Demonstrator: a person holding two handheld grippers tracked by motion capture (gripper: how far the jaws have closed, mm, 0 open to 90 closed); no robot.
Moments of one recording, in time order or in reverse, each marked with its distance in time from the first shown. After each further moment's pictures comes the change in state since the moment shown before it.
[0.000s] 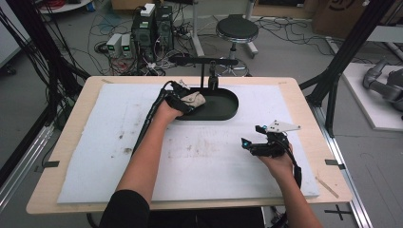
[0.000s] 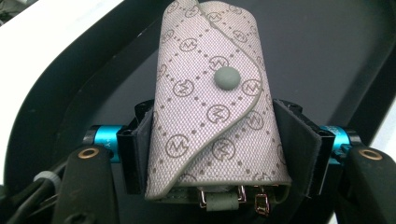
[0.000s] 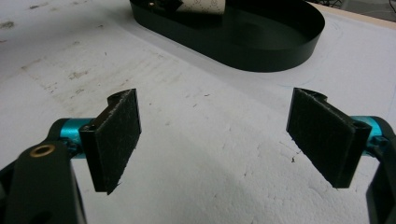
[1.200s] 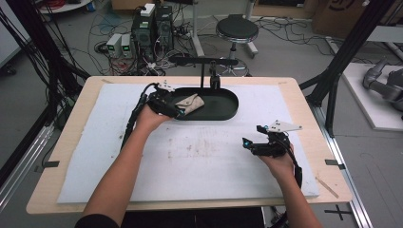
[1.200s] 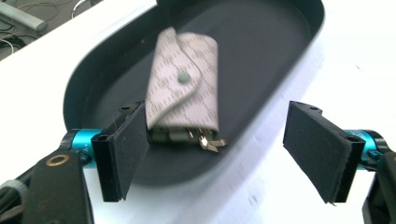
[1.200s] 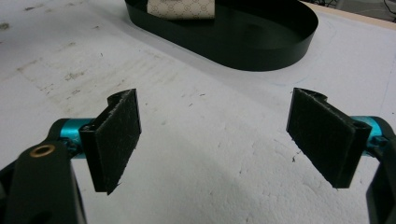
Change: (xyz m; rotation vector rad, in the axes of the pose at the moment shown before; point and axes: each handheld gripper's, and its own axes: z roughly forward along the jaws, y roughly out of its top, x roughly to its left) left arm -0.018 -0.034 -0.078 -0.148 -0.030 -0.023; right arm -0.001 0.000 -0.002 0.000 -0.011 0.011
